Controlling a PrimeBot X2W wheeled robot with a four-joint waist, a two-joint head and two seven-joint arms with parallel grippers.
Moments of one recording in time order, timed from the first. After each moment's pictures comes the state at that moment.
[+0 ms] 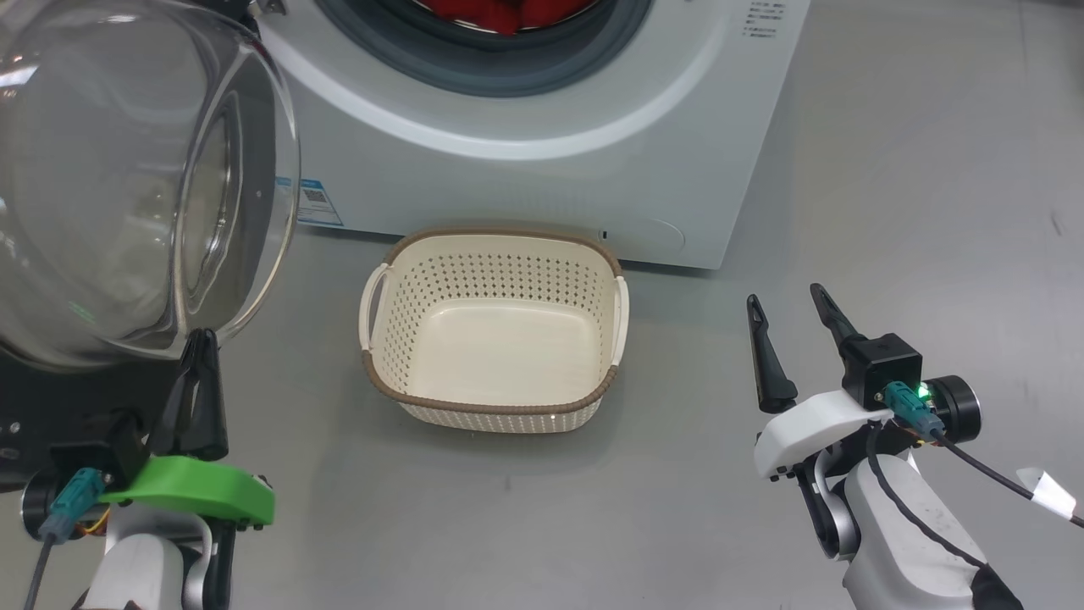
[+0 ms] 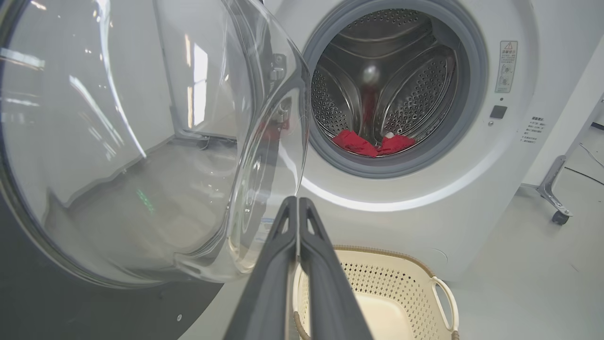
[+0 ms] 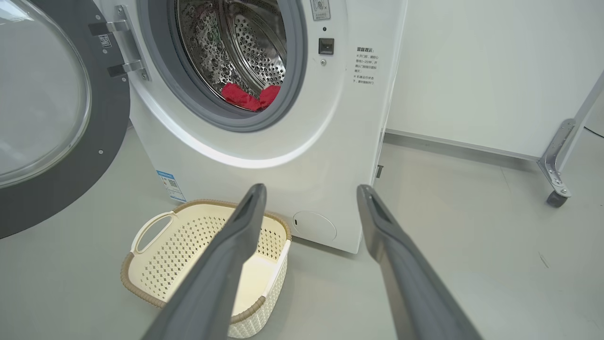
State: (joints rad) left arm -0.22 0.09 -0.02 0.34 -0.36 -0.08 -0.26; right arm -0.30 -0.06 0.27 0.46 0.23 -0.08 -0.26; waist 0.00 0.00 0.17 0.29
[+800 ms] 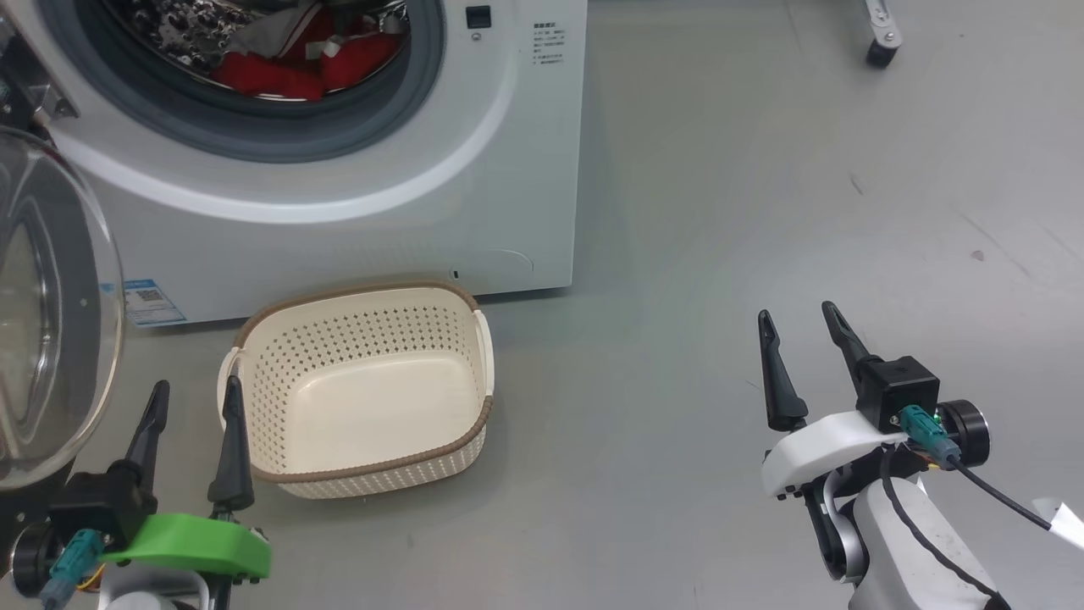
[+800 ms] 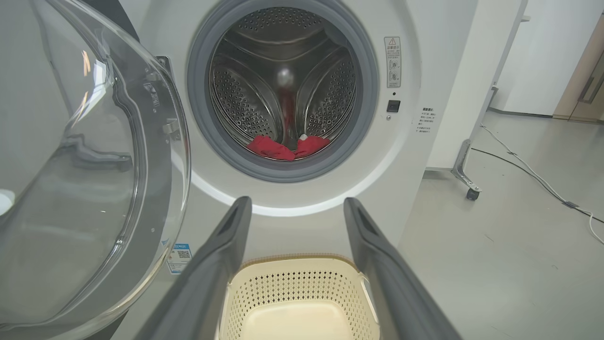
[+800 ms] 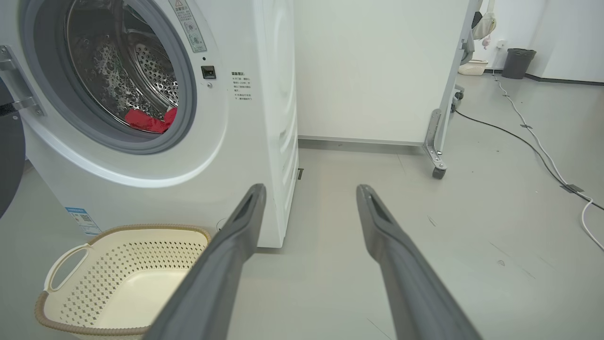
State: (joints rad) left arm -0.09 0.06 0.03 0.24 -0.29 -0.08 -0.26; right arm -0.24 -0.06 0.24 0.39 0.24 -0.08 -0.26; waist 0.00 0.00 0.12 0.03
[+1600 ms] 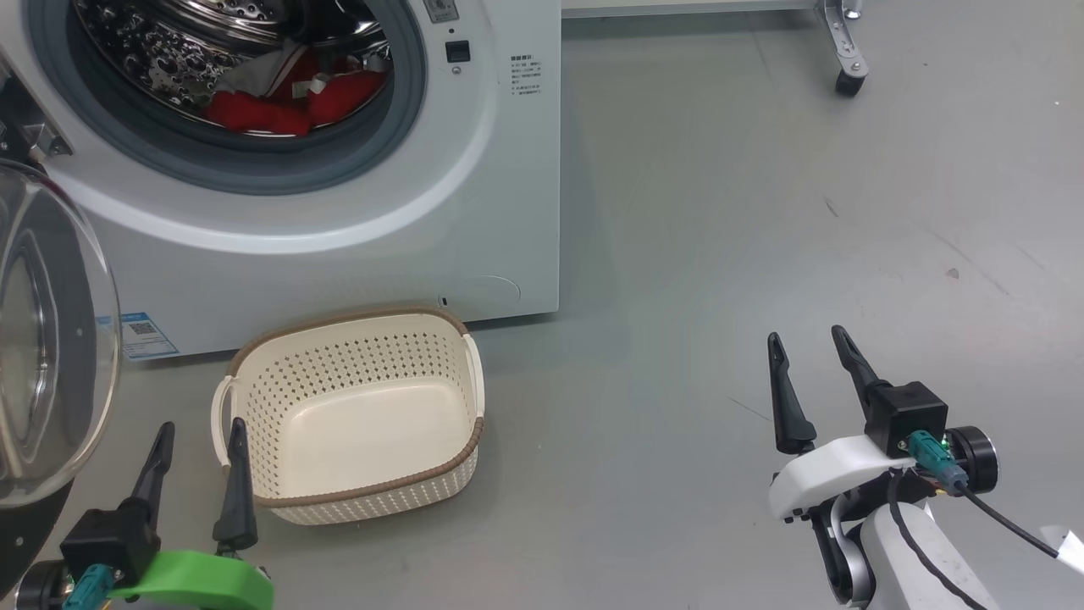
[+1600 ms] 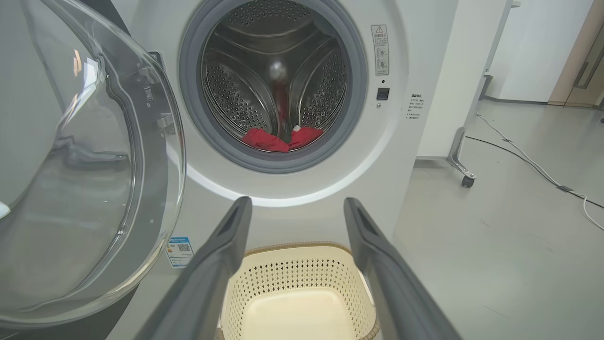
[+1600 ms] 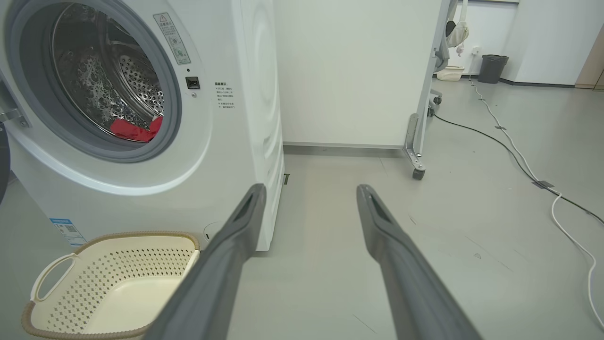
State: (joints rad) left arm 0.00 0.05 0.05 0.22 -0.24 -0.08 -0.26; right arm -0.17 -0.05 0.22 0.36 0.23 -0.08 -0.26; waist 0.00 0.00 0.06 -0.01
